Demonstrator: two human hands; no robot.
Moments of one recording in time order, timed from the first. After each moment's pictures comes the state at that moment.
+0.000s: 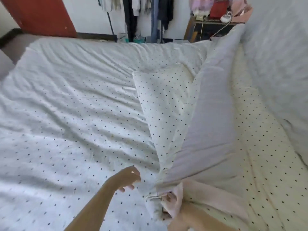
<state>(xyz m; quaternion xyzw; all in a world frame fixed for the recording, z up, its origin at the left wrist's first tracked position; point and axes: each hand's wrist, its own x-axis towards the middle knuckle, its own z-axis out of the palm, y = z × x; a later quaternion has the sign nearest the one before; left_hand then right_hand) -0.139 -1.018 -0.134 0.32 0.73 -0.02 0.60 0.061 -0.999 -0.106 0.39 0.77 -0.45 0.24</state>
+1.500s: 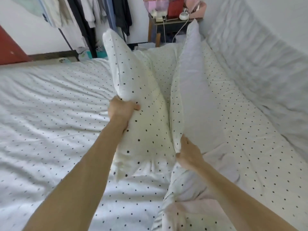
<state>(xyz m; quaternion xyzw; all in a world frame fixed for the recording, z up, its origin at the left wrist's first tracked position) -0.177 -0.722 0.018 0.31 0.76 0.41 0.40 0.065 -0.796 -0.089 0.68 0.68 -0.29 0.05</state>
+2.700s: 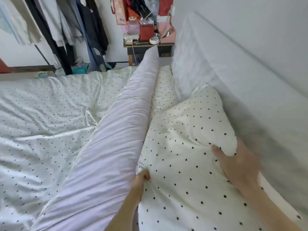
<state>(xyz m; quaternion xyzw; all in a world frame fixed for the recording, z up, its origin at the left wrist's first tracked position) 0.323 -0.650 -0.157 0.08 0.69 0.35 0.62 0.589 -0.621 0.012 0.75 0.53 -0.24 -0.32</state>
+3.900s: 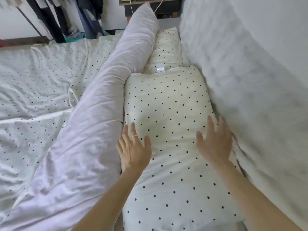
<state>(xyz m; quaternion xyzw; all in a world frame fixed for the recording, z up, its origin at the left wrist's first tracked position) 0.353 -0.540 -0.229 0.48 0.85 0.20 0.10 0.584 -0.478 -0.206 0.75 0.64 -0.10 -0.13</state>
